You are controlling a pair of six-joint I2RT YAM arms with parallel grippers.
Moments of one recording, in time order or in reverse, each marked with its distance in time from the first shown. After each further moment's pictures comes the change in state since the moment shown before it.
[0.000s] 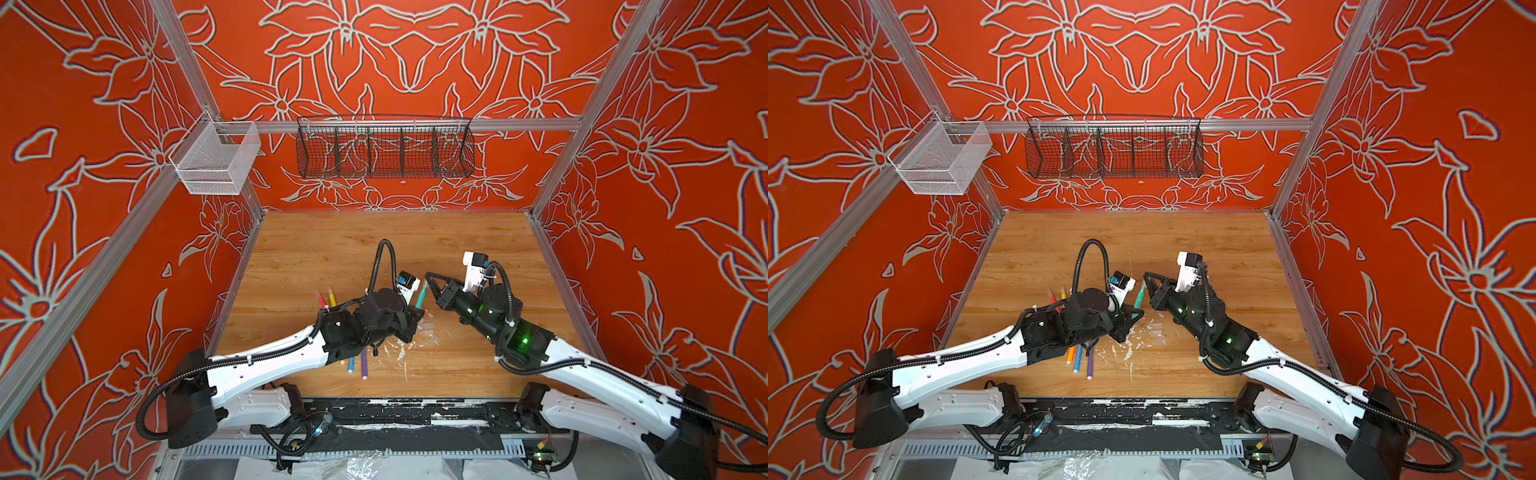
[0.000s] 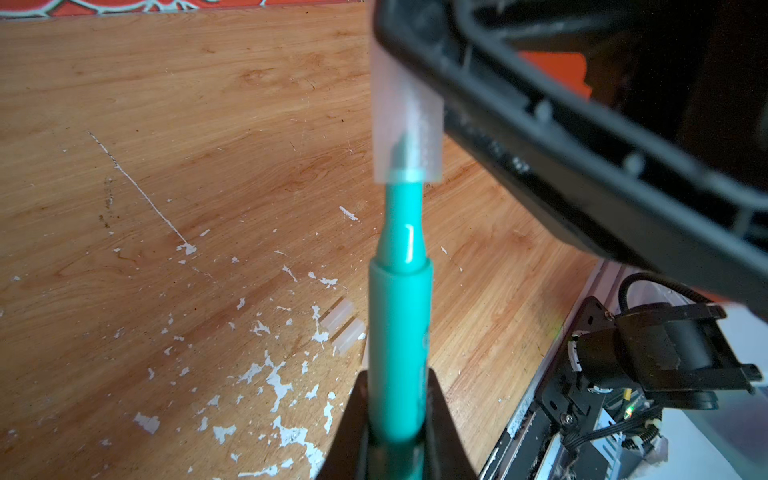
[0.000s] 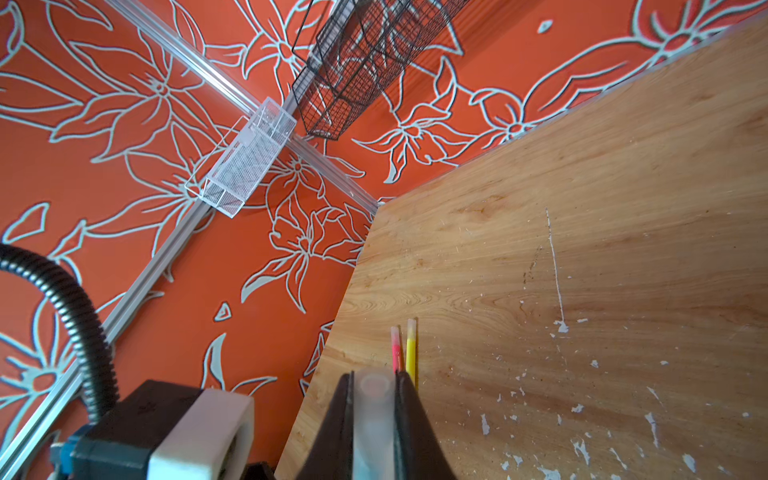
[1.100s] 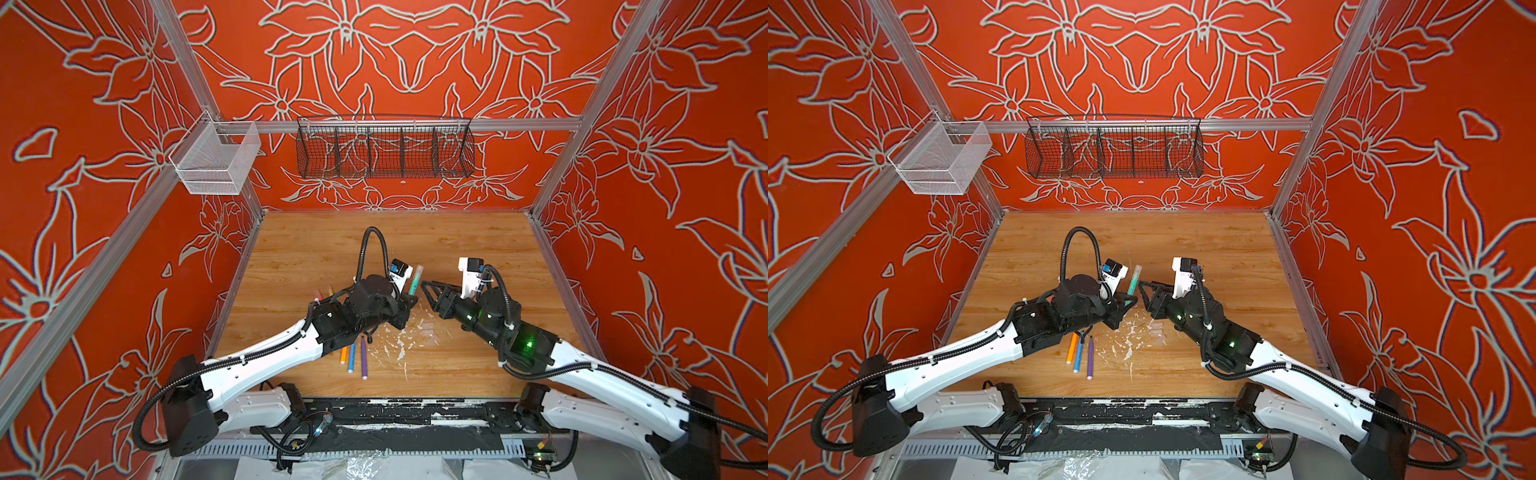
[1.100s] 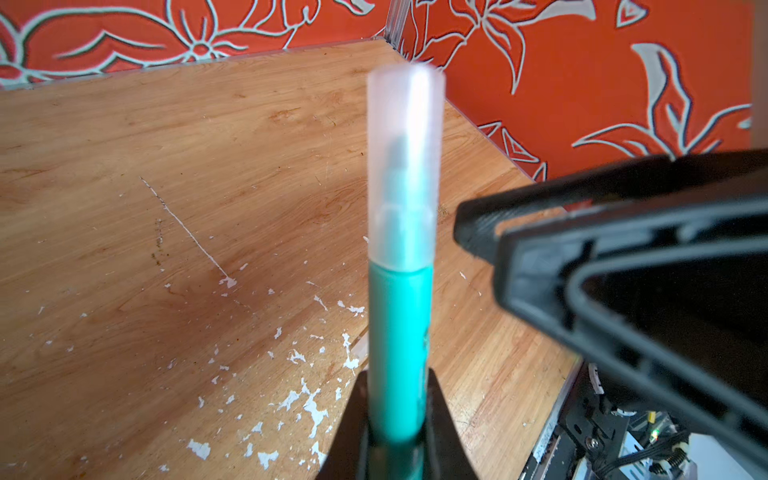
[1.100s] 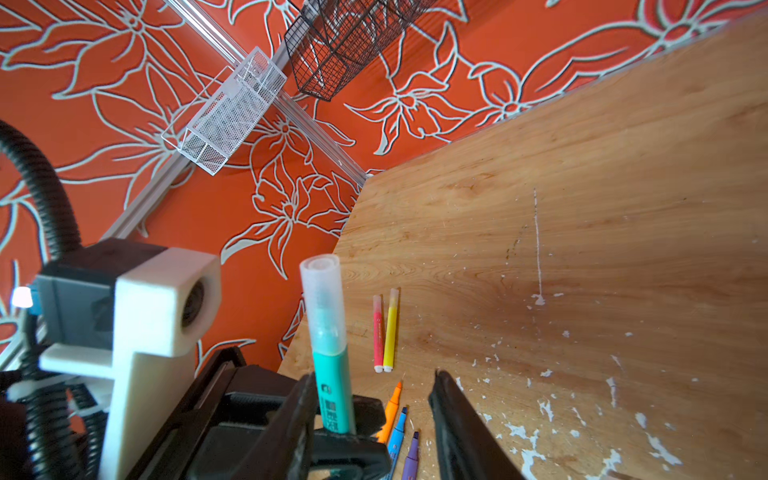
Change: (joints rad) left arm 0.101 -0.035 0.014 0.002 0.061 0.101; right arm 0.046 -0.053 0.036 -0.158 0.041 -0.081
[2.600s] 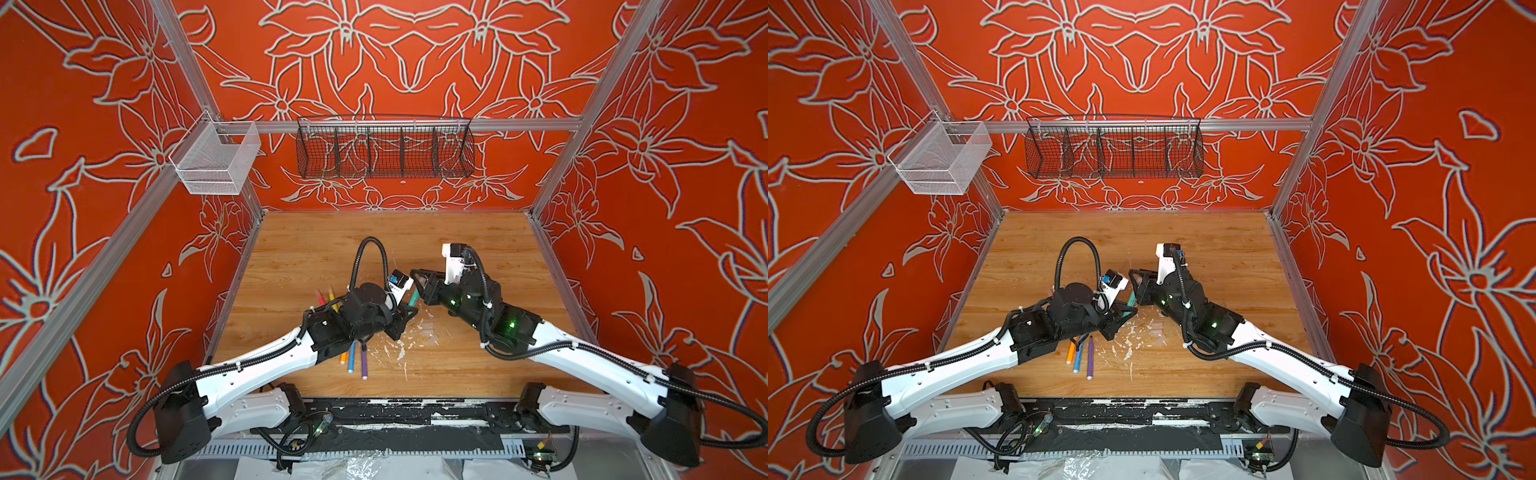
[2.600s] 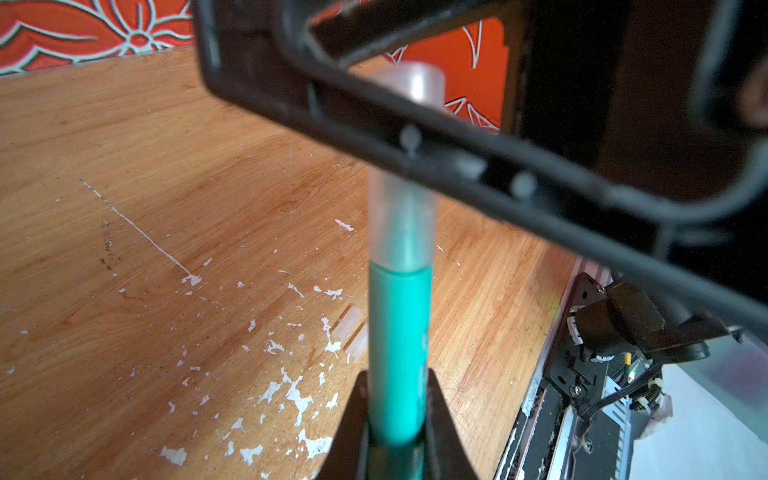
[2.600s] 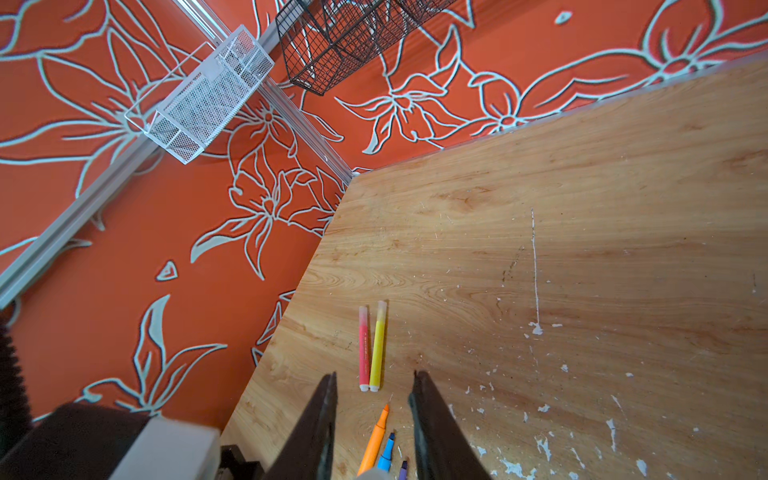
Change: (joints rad) left arm 0.000 -0.042 -0.094 0.061 0.115 0.058; right arm 0.000 0.204 0.169 -0.026 0.004 -0.072
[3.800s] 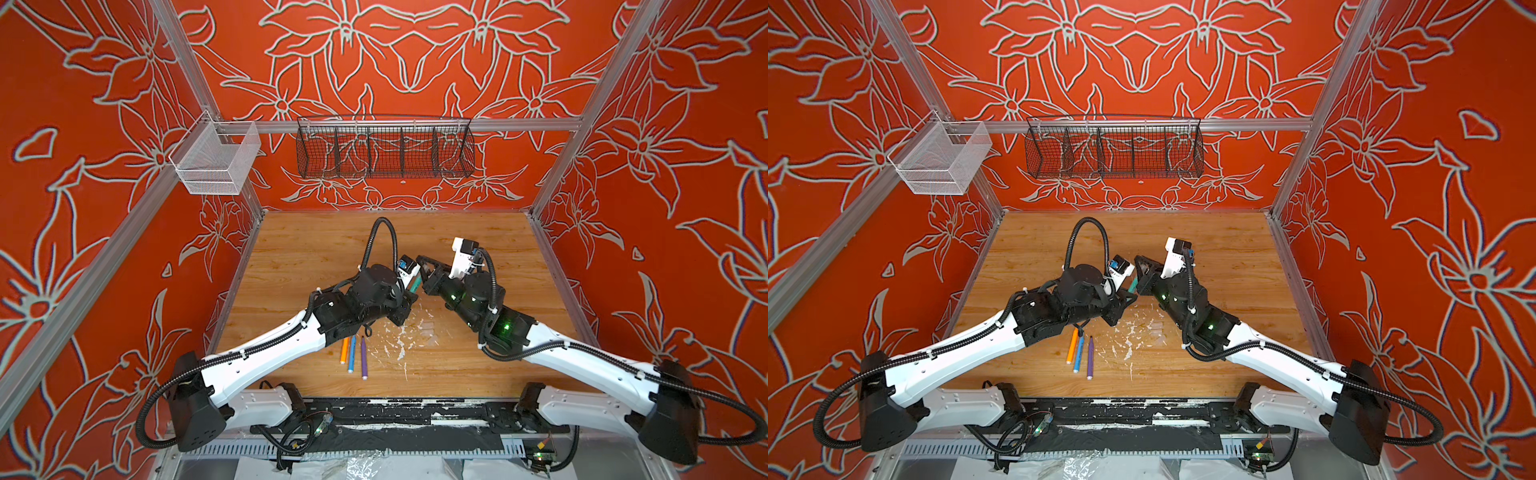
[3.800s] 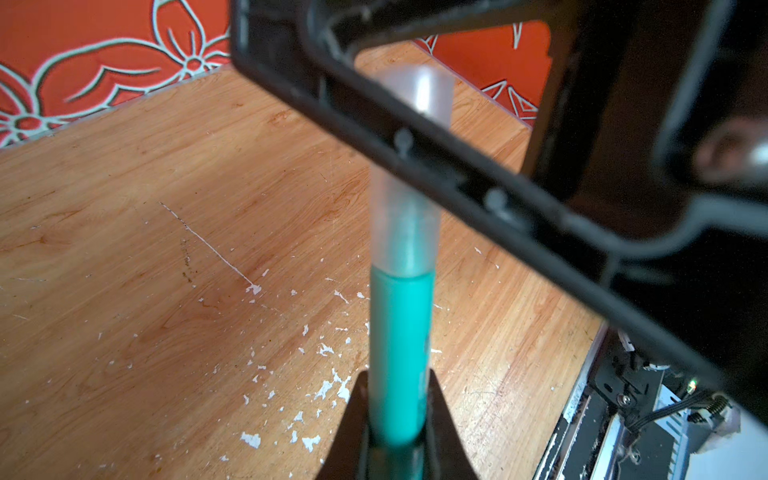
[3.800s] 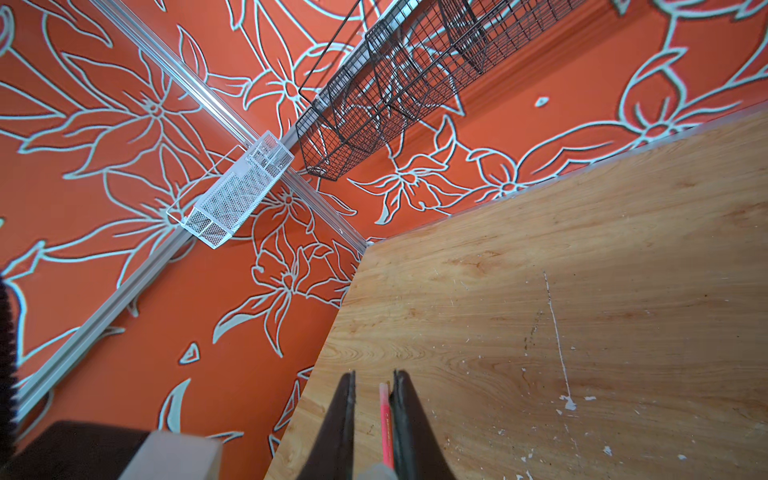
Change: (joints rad) left arm 0.033 0.106 0.253 -0.233 -0.085 0.098; right arm 0.005 0.018 -0.065 0.264 0.110 0.048
